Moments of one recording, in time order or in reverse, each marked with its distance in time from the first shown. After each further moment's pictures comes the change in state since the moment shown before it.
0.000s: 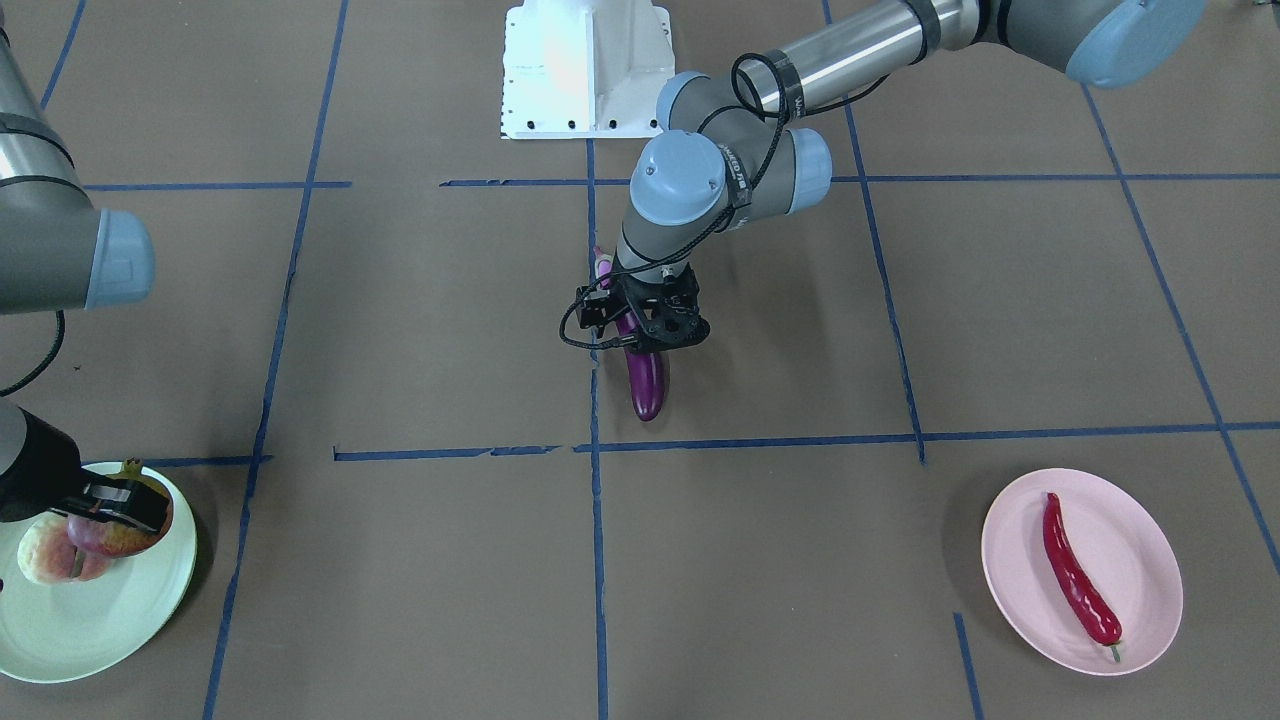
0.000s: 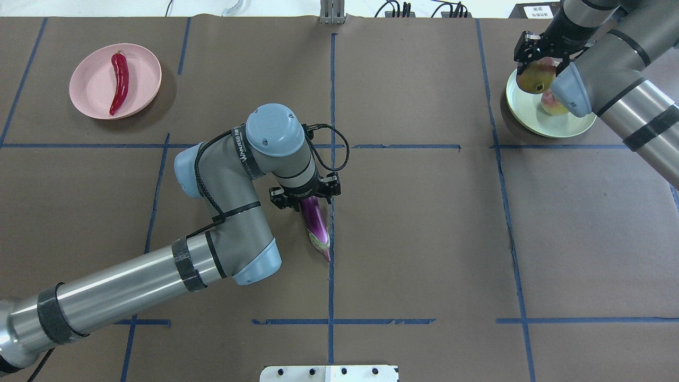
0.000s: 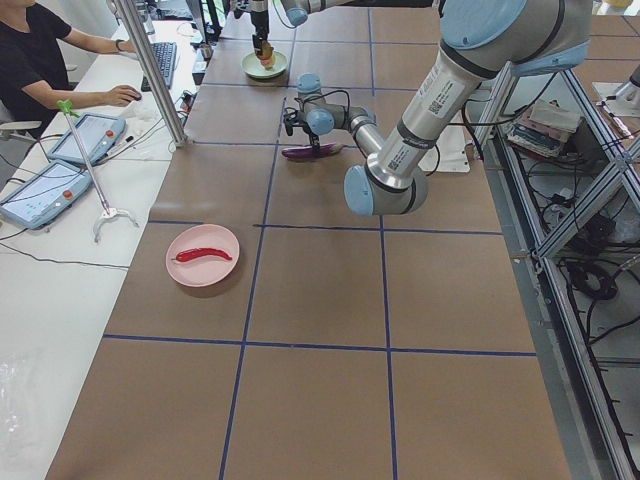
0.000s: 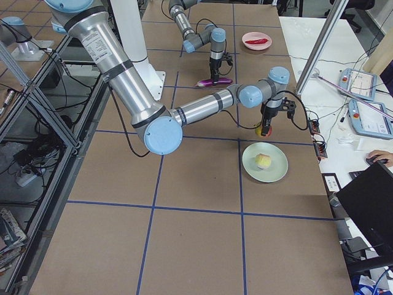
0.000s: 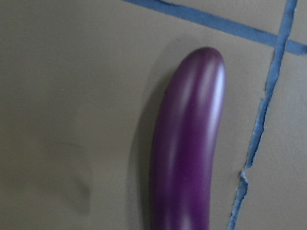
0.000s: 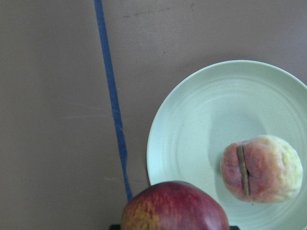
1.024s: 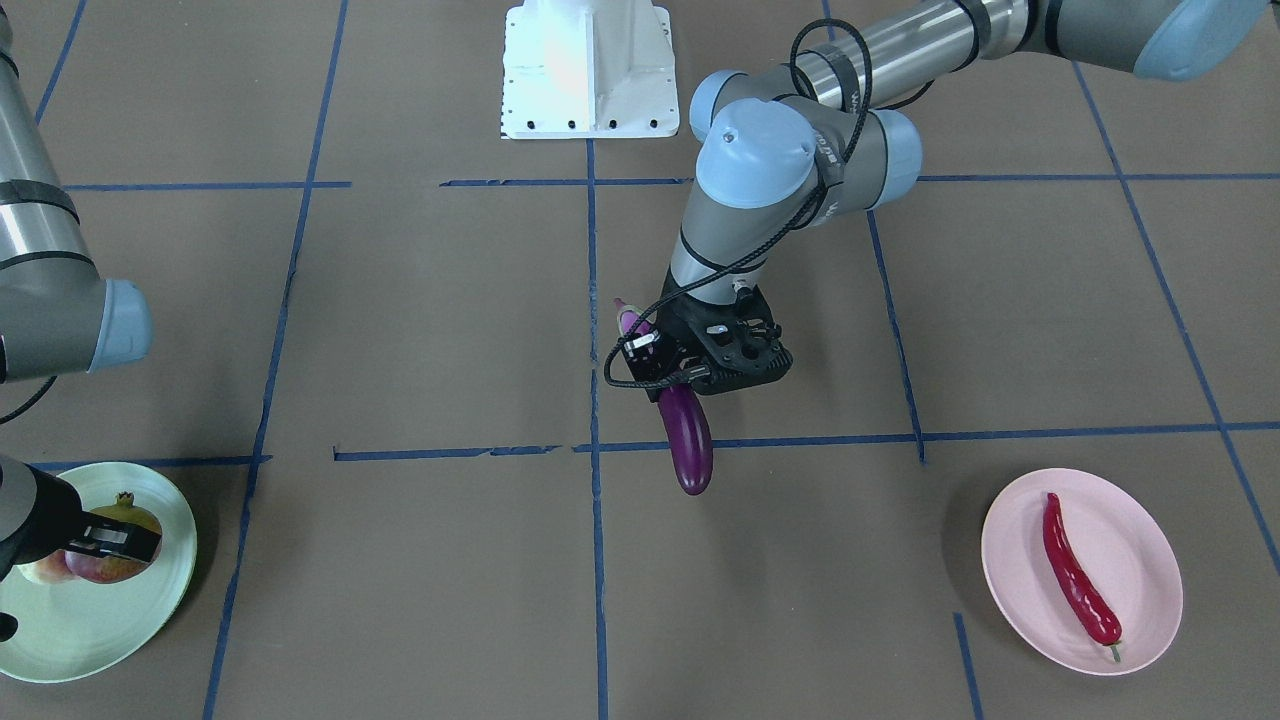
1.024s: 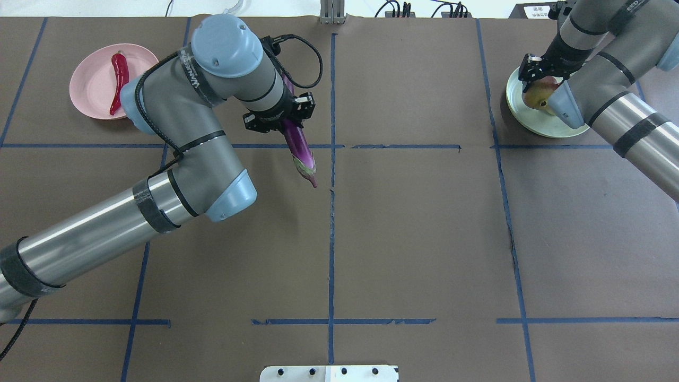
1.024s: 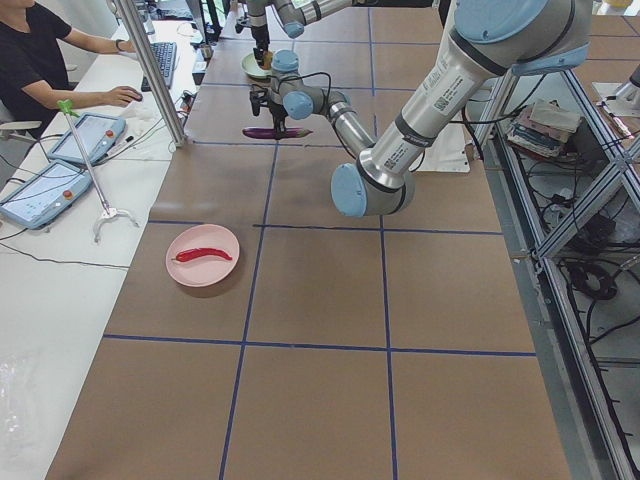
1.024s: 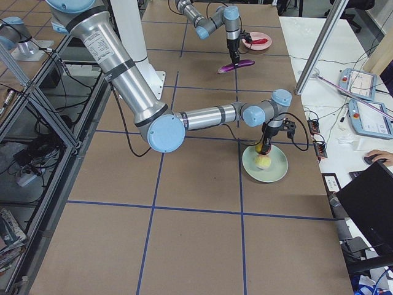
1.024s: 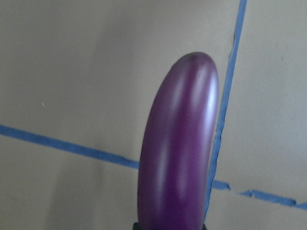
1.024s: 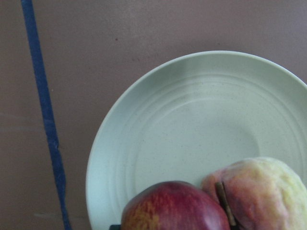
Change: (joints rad) left arm -0.195 -0.003 -0.095 0.024 0.063 0.021; right arm -0.022 0.009 -0.184 0.108 -0.017 -0.011
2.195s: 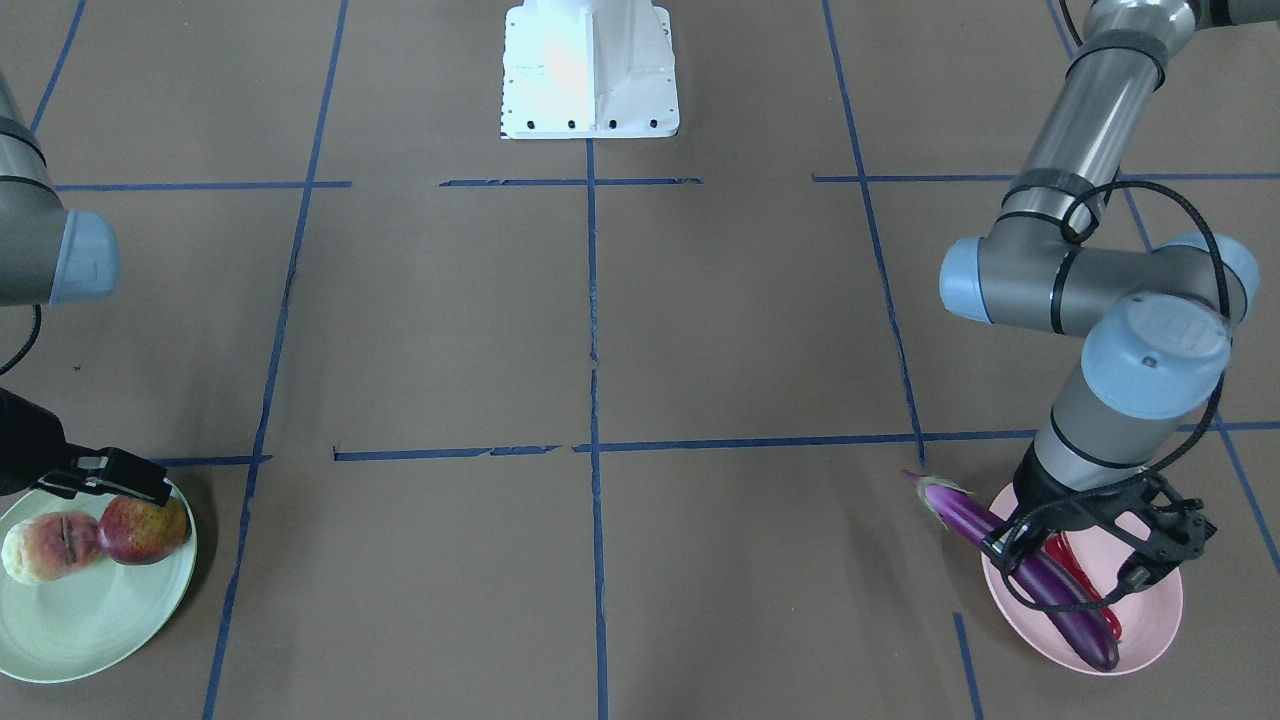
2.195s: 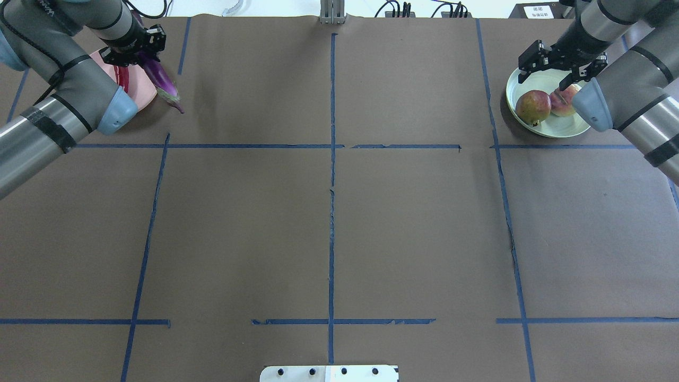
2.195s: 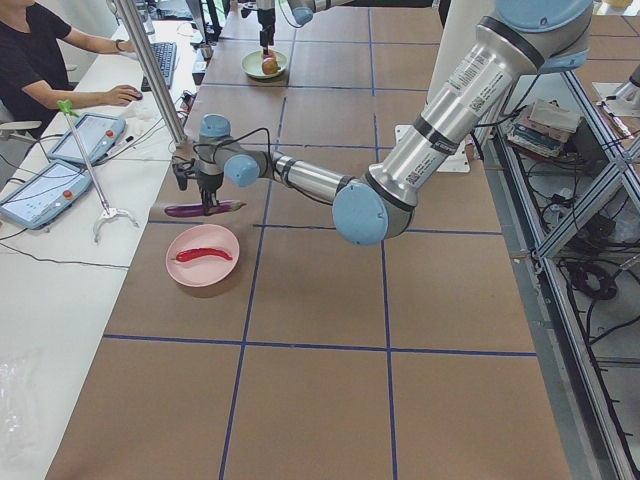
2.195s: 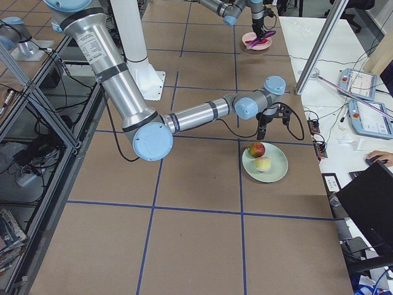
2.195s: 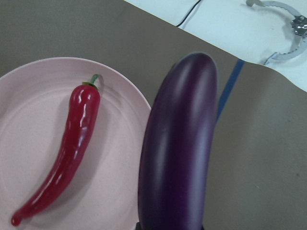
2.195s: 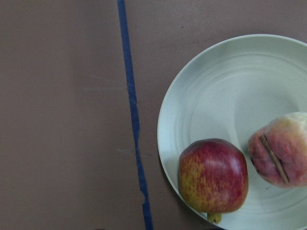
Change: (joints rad) left arm -0.312 0.139 0.352 -0.216 -0.002 0.152; right arm 0.035 -0.114 0.295 -0.012 0.136 0.015
